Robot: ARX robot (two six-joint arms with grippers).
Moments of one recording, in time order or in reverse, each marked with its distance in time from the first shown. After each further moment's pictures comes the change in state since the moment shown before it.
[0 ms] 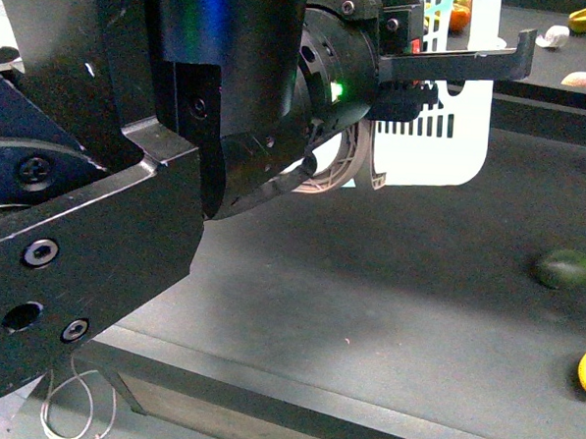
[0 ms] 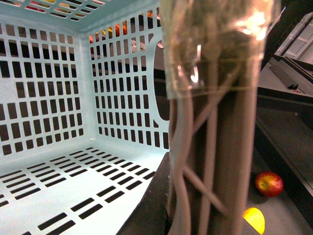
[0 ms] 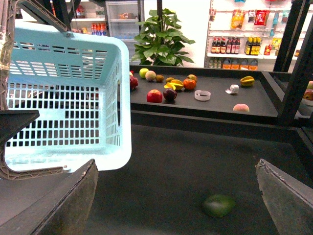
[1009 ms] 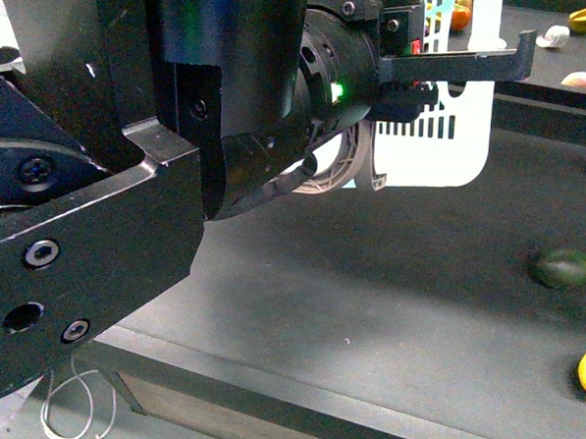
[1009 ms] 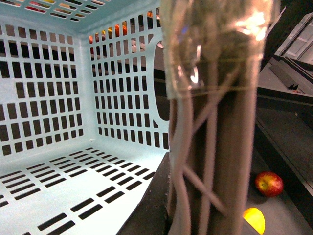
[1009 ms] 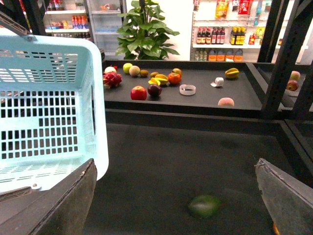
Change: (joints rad) left arm 0.000 0.000 0.000 0.000 0.000 0.000; right arm -0.175 0.485 0.077 0.367 -0.122 0.008
